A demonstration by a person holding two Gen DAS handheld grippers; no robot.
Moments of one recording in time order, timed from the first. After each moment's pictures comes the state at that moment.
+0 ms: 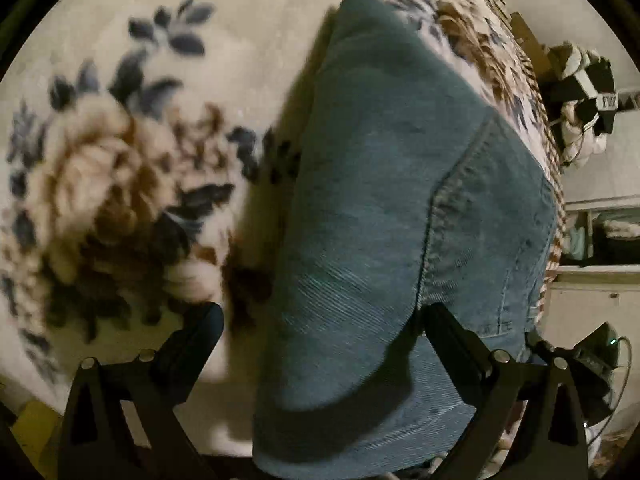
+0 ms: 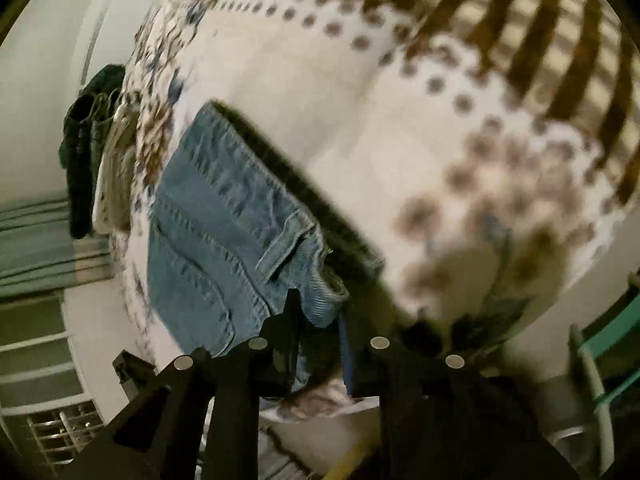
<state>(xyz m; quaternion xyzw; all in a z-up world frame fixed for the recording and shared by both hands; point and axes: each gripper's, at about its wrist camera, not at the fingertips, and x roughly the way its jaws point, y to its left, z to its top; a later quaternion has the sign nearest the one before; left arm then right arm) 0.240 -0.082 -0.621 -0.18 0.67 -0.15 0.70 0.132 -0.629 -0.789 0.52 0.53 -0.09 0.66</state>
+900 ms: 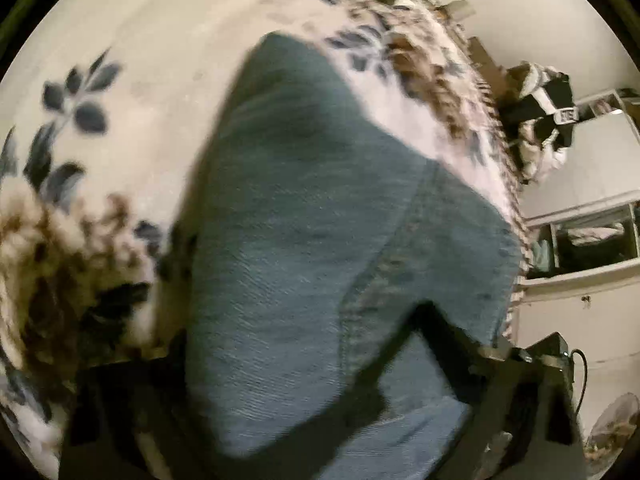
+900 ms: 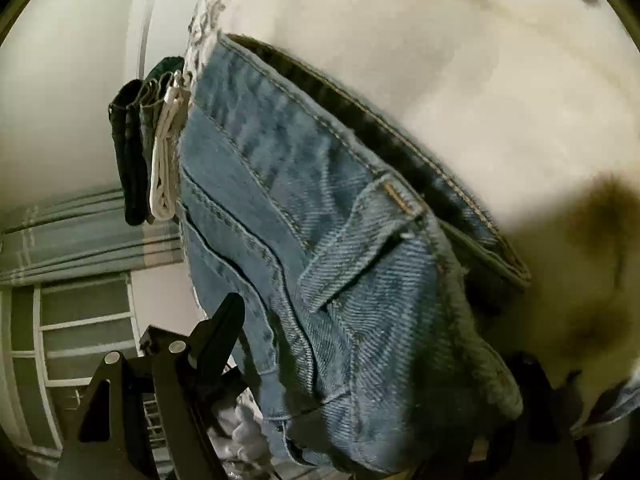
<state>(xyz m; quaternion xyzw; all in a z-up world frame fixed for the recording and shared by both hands) 0.277 -0.113 -0.612 -0.21 0.60 -0.21 0.74 0.187 -0.570 -0.844 0.59 0.46 0.03 0.66</state>
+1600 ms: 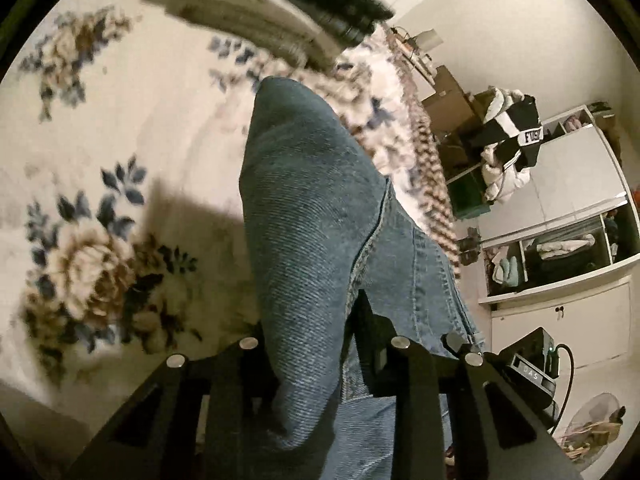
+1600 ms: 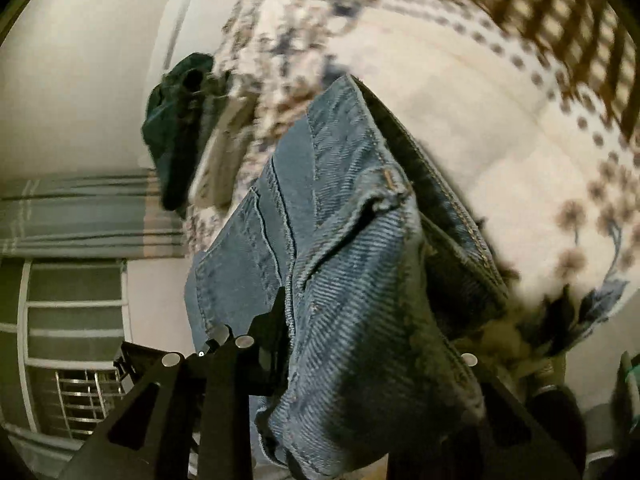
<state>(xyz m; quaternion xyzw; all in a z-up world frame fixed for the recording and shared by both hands) 0.252 -0.092 -0.472 -0.25 0.56 -0.23 0.76 0.177 -0.562 -0.684 0.54 0.46 0.04 0.71</state>
